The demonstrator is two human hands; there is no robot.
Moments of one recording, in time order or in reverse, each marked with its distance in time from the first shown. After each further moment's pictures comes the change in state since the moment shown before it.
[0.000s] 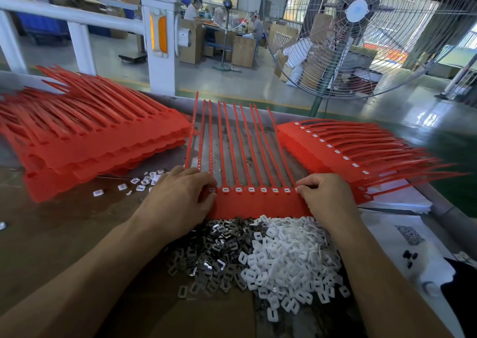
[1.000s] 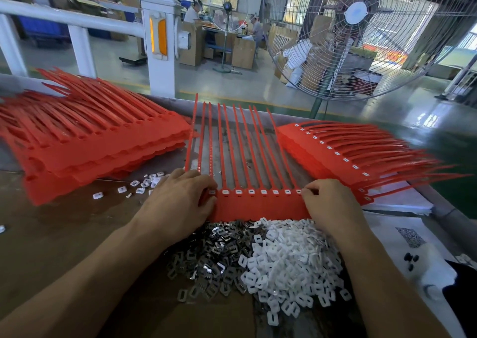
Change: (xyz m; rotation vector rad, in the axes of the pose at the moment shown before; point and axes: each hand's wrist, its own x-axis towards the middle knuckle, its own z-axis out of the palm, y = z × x) left_hand 0.000 0.004 -0.002 0.027 -0.020 0.000; right_hand -0.007 -0.005 -0.010 -0.249 -0.069 0.035
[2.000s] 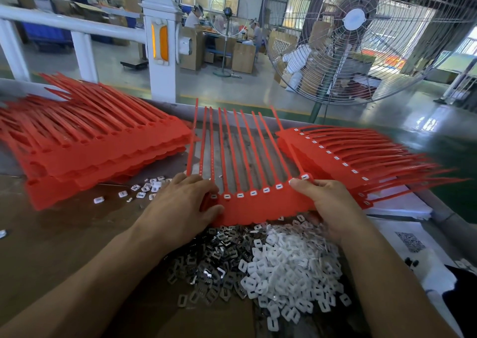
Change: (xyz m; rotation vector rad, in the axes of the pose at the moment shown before) left_hand -0.002 0.003 -0.002 -0.016 -0.040 -0.005; right_hand 0.001 -0.004 0.001 0.933 -0.234 0.151
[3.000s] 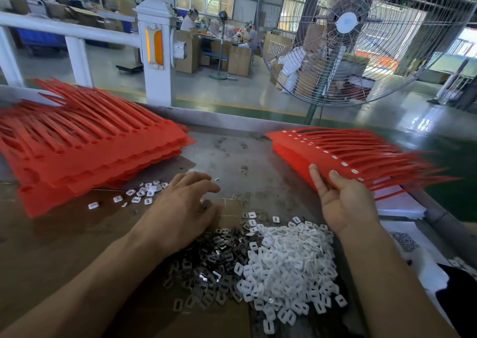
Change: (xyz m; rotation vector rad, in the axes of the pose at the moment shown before) left_hand 0.000 0.006 -0.001 -0.133 0.077 0.057; right_hand 0.018 -0.014 -0.016 1.024 0.295 -0.041
